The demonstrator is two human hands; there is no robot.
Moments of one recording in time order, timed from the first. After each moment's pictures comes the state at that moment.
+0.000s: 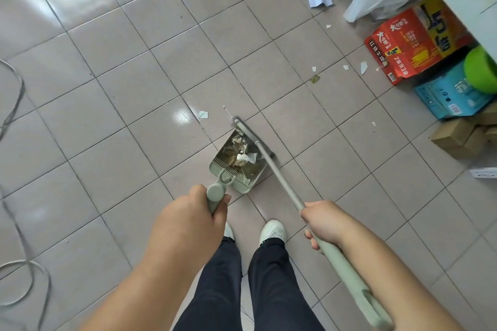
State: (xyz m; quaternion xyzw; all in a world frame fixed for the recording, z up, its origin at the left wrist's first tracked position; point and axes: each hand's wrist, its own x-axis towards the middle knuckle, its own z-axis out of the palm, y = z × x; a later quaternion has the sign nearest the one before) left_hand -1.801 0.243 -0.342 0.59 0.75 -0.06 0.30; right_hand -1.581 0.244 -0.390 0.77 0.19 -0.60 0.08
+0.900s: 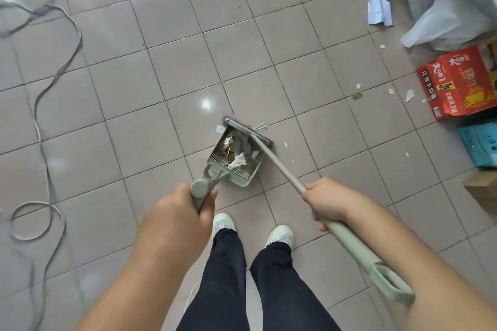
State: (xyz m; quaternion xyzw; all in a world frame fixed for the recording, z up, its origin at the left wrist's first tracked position) left_hand -1.876 0.206 -0.342 0.45 0.84 0.02 0.29; right_hand -1.666 0.304 -0.373 0.69 0.39 -0.56 0.24
